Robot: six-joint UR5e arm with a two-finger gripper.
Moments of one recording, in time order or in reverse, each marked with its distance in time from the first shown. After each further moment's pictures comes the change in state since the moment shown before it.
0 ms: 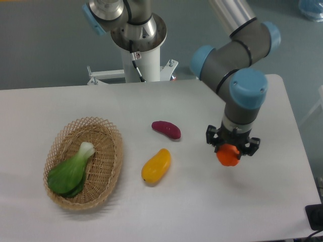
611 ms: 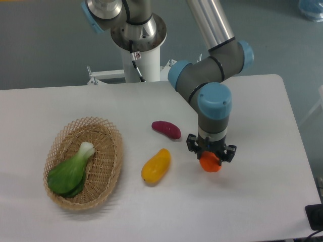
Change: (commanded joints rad) arm -0.064 -0.020 -0.083 0.105 0.025 -0.006
